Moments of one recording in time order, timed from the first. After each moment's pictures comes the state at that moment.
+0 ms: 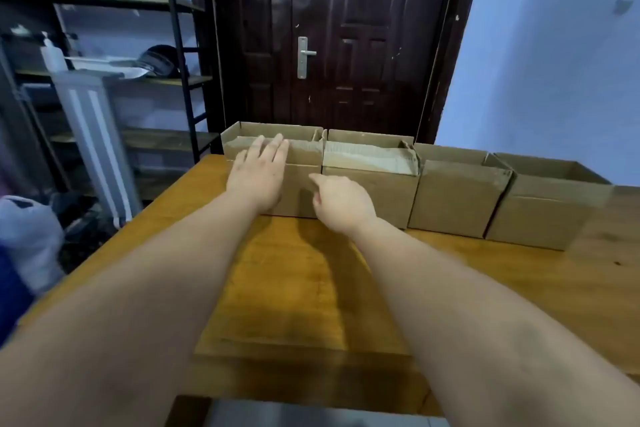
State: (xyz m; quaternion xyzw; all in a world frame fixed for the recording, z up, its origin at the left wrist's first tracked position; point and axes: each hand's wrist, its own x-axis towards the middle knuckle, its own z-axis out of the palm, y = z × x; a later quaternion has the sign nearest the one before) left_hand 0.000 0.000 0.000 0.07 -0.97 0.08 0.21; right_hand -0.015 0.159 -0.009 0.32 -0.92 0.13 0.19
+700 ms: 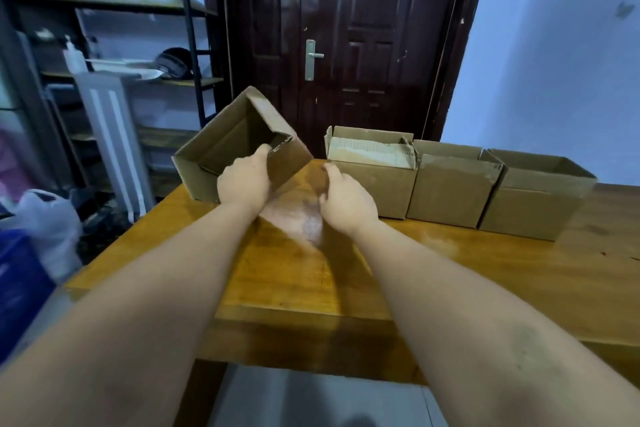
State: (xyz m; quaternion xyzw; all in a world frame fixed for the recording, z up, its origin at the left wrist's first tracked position) left_hand 0.066 0.007 0.003 0.15 -0.94 -0.10 0.30; right_hand 0.023 0.167 -0.012 0.25 -0.93 0.23 0.13
